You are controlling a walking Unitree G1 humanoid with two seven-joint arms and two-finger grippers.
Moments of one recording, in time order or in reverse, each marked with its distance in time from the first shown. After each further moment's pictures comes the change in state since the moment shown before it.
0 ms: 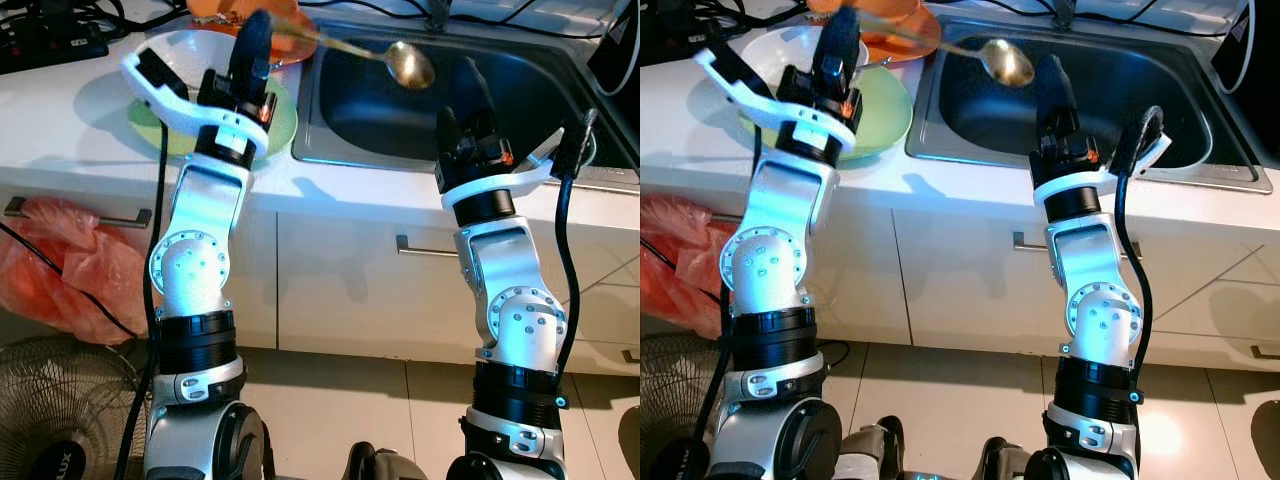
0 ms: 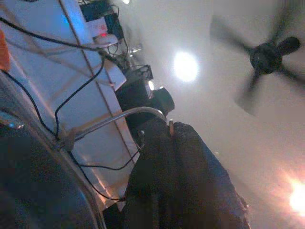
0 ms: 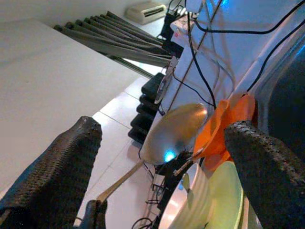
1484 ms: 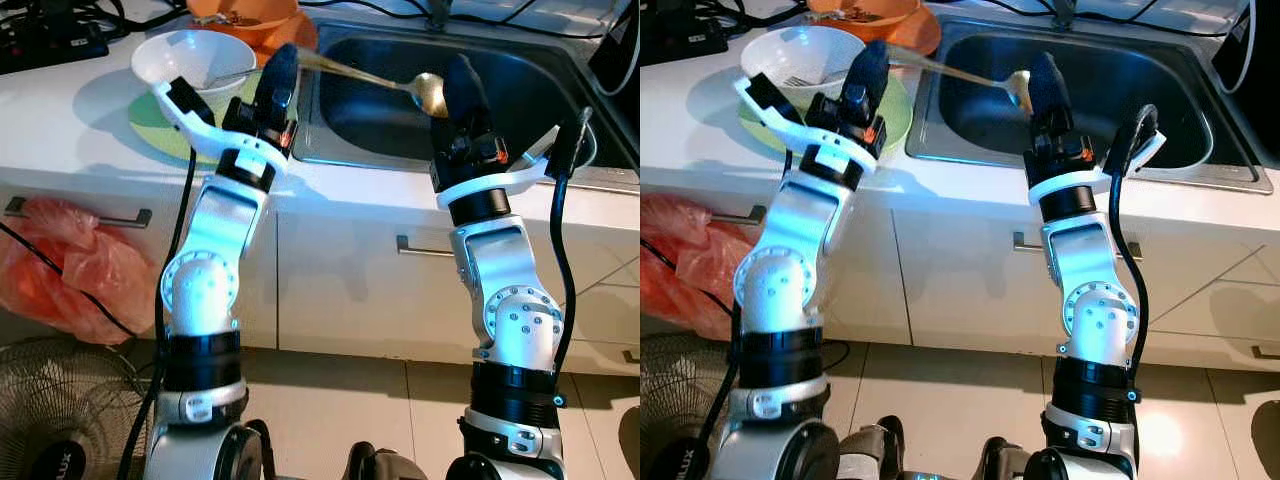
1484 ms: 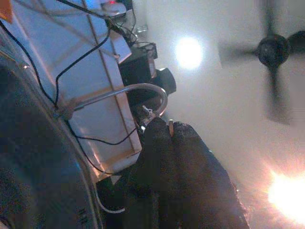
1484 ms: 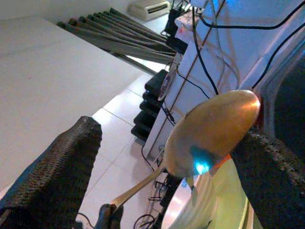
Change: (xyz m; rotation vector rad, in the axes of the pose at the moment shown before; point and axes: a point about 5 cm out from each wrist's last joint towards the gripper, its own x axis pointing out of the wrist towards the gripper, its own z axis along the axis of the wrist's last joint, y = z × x) left arm -0.013 0.002 -0.020 -0.092 0.077 0.040; right arm 0.001 0.002 -0.004 0.000 0.013 0.014
